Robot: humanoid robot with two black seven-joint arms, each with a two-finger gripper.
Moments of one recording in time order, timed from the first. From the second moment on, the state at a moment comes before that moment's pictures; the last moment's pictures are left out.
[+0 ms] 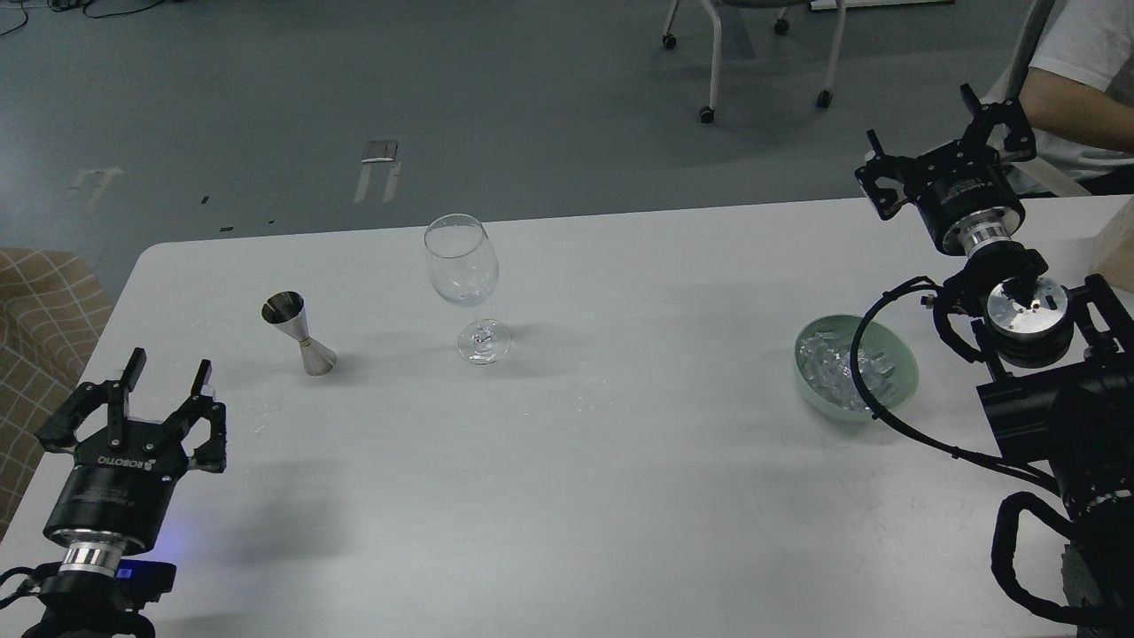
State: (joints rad) left arm 0.37 0.21 -1.66 -1.56 -0.12 -0.36 0.08; right arm 0.61 -0.10 1.60 0.71 -0.25 0.29 -0.03
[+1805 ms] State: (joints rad) left arm 0.02 0.08 -1.62 -1.30 -0.01 0.04 0.08; right arm 0.51 -0.13 1.60 0.82 -0.26 0.27 -0.03
